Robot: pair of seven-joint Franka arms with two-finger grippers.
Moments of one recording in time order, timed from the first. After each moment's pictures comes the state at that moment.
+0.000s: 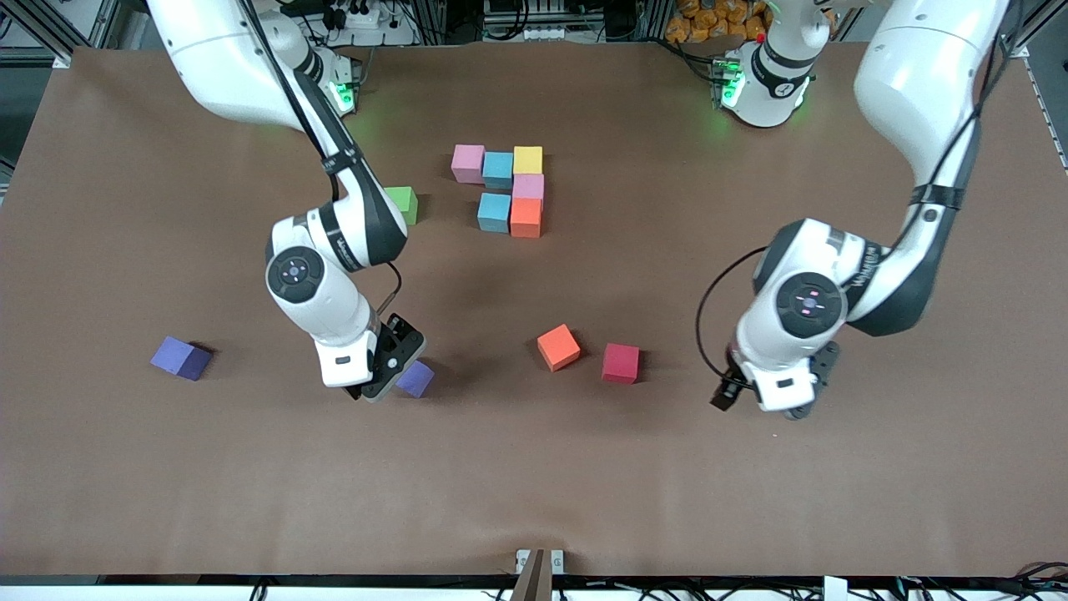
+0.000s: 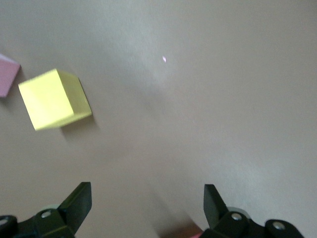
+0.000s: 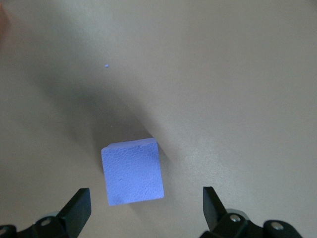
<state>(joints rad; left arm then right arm) 0.01 0.64 -0.41 -1.47 0.37 2.02 -1.46 0.45 0.59 -0.09 -1.68 0.08 2.40 -0.59</state>
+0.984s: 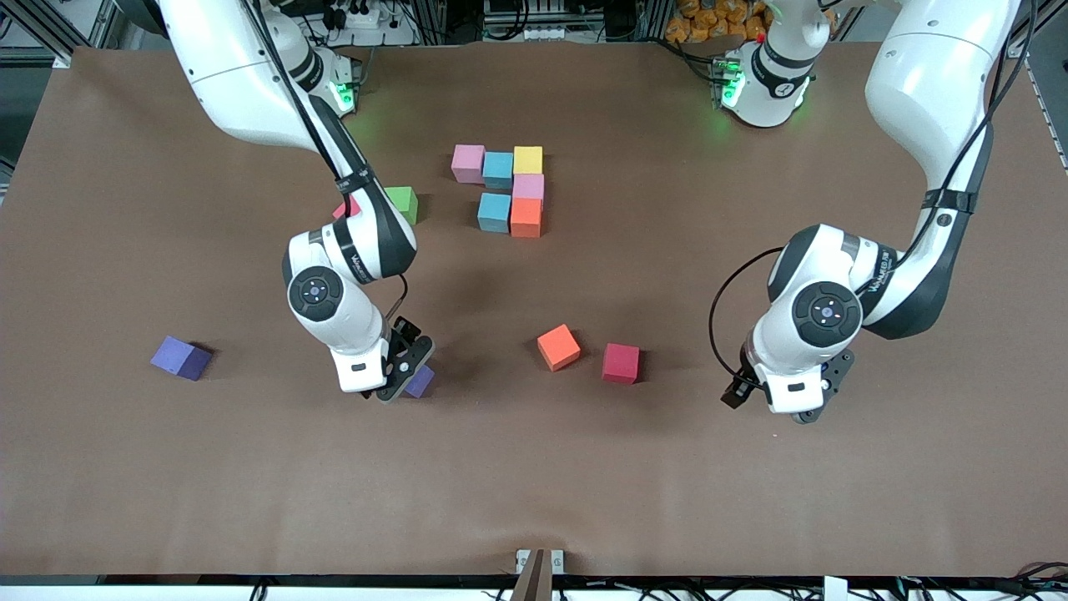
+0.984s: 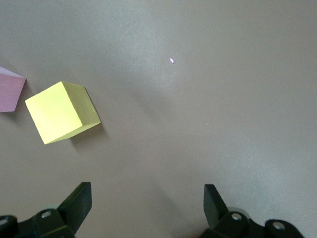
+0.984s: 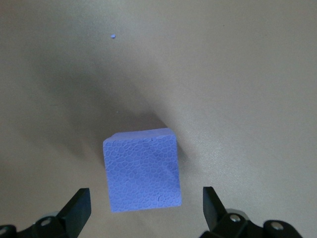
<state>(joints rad) 0.02 0.64 -0.42 -1.49 0.37 2.02 -1.39 0.46 0.65 -0.08 -1.67 0.08 2.39 -0.62</state>
